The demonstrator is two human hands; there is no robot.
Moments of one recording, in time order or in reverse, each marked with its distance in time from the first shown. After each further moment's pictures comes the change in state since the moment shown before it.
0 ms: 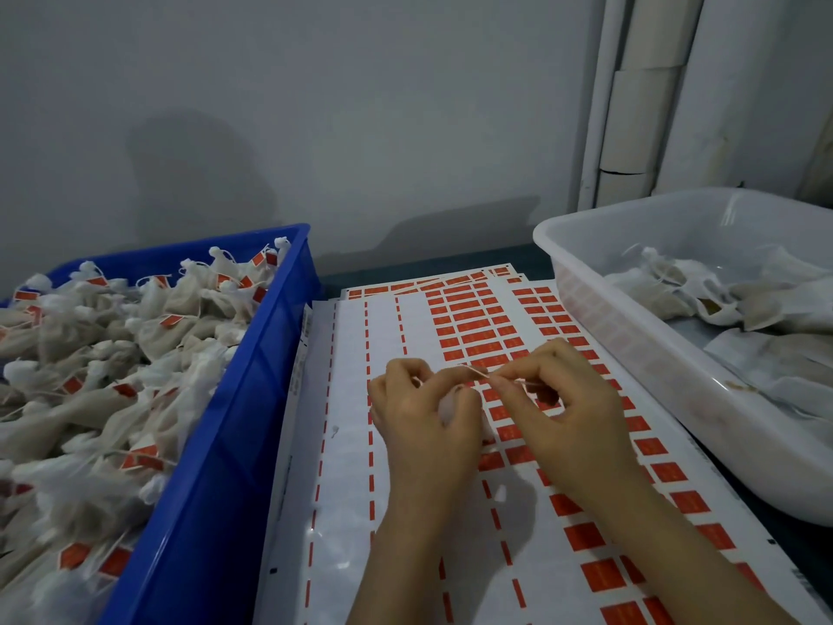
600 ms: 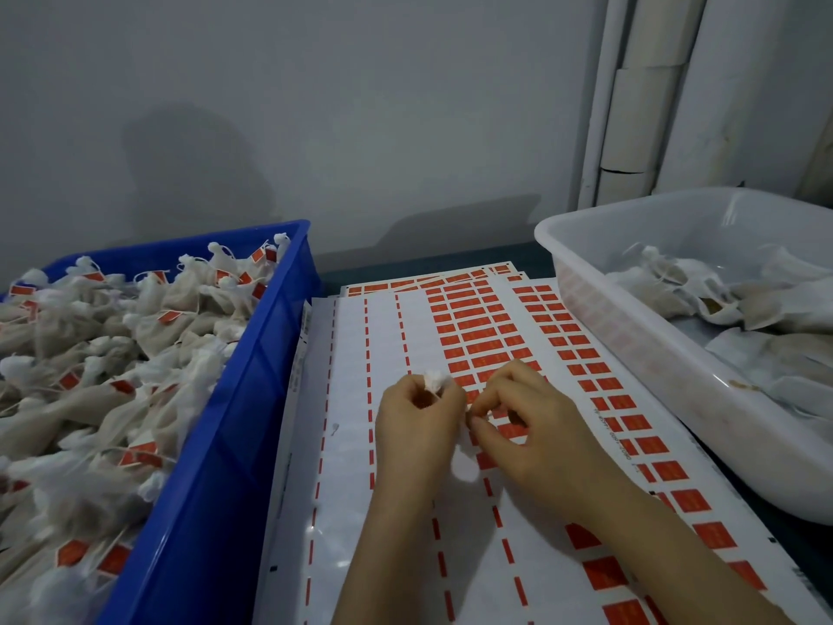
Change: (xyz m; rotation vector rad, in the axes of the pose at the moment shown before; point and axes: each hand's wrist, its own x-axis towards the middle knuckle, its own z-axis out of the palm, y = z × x) left_hand 0.011 -0.005 -0.006 -0.260 -0.164 -0.406; right_hand -0.007 0.010 0.010 -0.076 -0.363 -0.004
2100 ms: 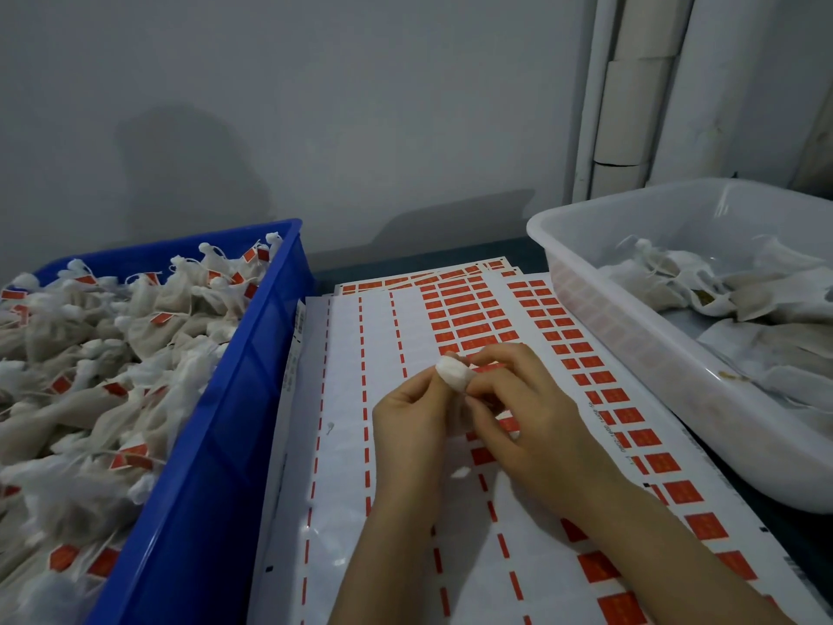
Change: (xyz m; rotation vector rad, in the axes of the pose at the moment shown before) left_hand -0.010 0.007 0.005 -0.351 -0.057 -0.006; right_hand -0.001 -0.002 0.000 -0.191 0.213 -0.220
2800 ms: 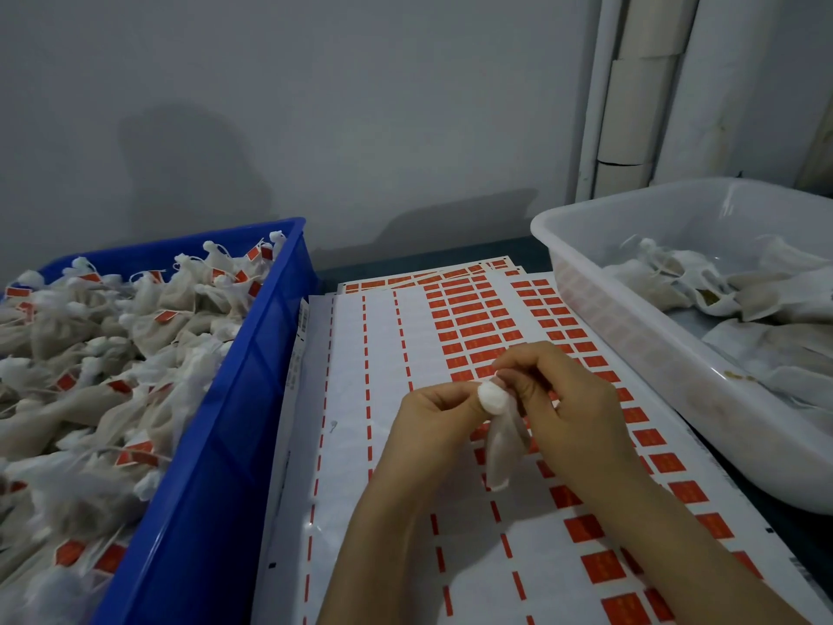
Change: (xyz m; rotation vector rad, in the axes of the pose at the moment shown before) left_hand 0.000 0.007 -0.011 0.200 -0.427 0.049; right_hand 0.005 0.003 -0.012 0.196 0.096 0.222
